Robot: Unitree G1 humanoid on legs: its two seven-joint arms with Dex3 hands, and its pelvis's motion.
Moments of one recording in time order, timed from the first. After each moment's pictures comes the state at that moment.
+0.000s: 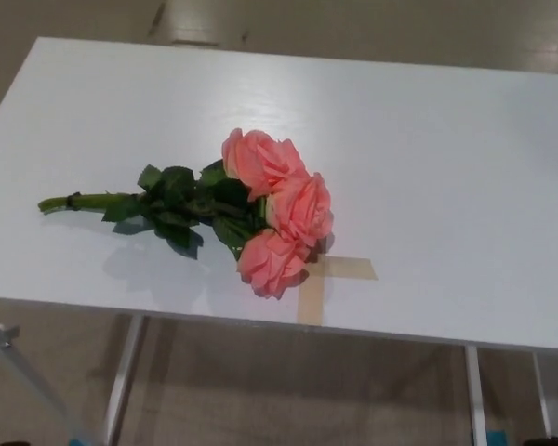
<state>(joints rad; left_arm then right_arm) -0.20 0.44 0.07 1.24 0.07 -0.21 0.02 -0.32 -0.30 0.03 1.30 -0.23 -0.04 -0.05</state>
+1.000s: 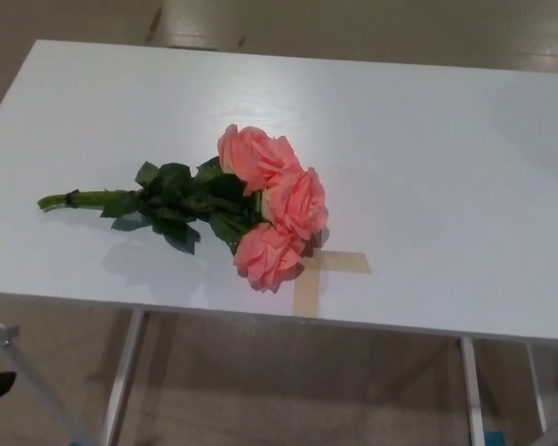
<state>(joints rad) 0.22 0.56 0.17 0.49 -0.05 -0.42 -0.21 -0.29 -0.30 0.02 1.32 -0.22 -0.05 -0.05</state>
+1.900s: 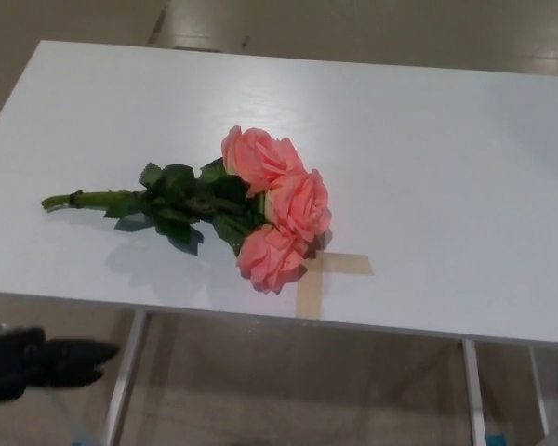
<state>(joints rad) 0.50 0.78 0.29 -0.41 -0.44 -0.38 -0.53 -0.31 -0.30 0.02 1.33 -0.22 -0.05 -0.05</state>
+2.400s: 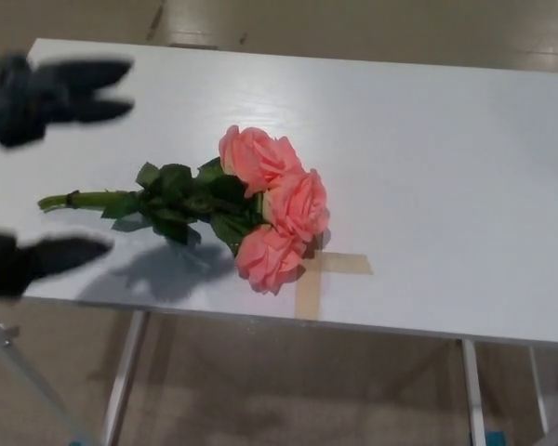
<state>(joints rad) -0.19 0.73 0.20 -0.31 -0.38 -0.23 -0.40 -0.32 -0.30 0.02 1.33 -0.22 -0.05 -0.04</state>
